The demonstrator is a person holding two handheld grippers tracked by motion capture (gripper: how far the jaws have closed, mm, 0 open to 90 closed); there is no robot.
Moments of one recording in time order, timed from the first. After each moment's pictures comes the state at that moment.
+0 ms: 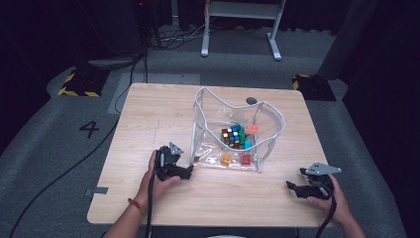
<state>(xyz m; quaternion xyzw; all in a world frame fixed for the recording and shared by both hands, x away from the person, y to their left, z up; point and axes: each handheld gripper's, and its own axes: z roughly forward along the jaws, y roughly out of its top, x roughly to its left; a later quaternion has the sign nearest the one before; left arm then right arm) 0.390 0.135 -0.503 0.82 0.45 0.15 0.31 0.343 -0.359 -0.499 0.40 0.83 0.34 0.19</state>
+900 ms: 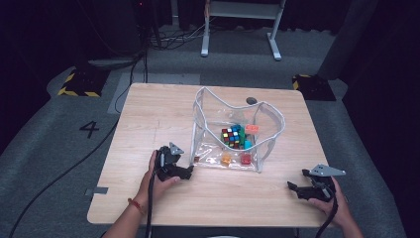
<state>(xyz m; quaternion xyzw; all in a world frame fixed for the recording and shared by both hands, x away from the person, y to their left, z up) 0.391 0.135 -0.503 0.83 0.44 0.15 0.31 0.341 -0.365 -0.503 0.41 0.82 0.36 0.19</state>
